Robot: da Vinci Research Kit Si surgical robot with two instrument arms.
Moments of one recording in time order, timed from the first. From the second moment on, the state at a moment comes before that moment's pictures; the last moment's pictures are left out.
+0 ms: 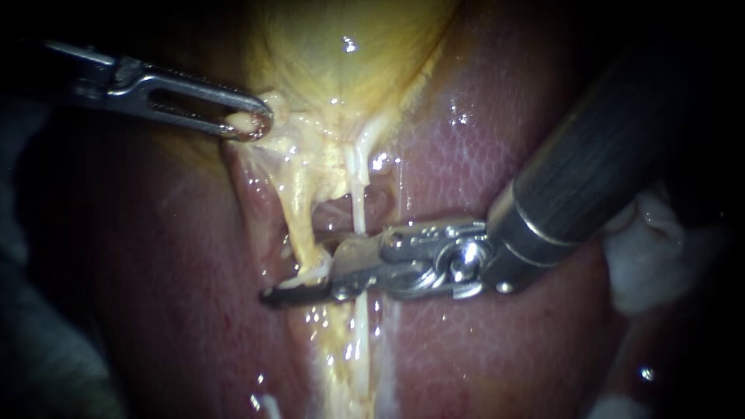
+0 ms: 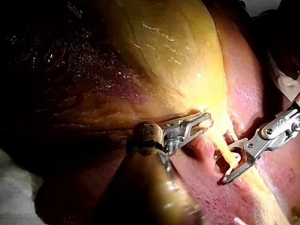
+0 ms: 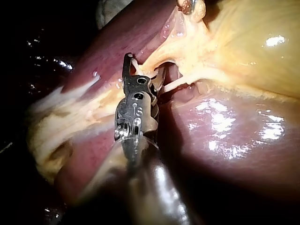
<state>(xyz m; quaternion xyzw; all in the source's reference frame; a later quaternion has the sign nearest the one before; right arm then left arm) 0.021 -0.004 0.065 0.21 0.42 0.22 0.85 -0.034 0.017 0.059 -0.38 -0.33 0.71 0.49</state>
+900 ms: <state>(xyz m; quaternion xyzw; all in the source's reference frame) 0.018 -0.002 0.061 0.23 0.43 0.23 0.84 -0.034 0.017 0.059 -0.38 -0.33 0.71 0.49</state>
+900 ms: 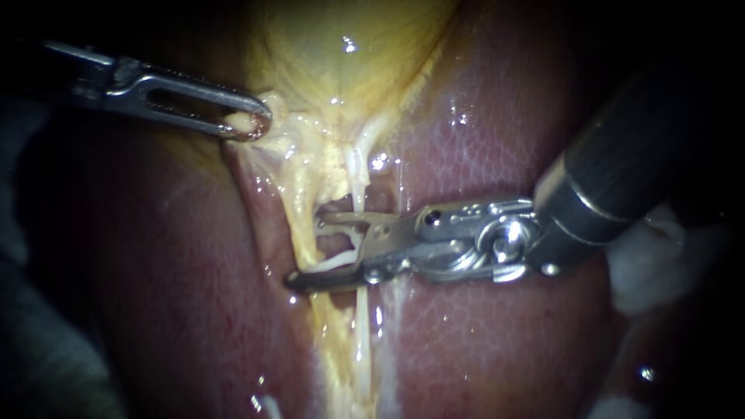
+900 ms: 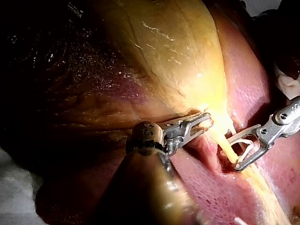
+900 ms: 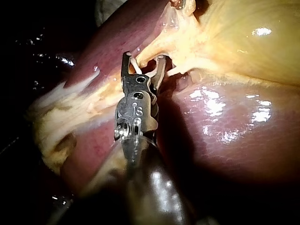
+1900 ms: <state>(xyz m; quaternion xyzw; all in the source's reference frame) 0.018 -0.003 0.063 0.44 0.48 0.26 0.71 -0.034 0.017 0.059 -0.38 -0.33 0.71 0.49</state>
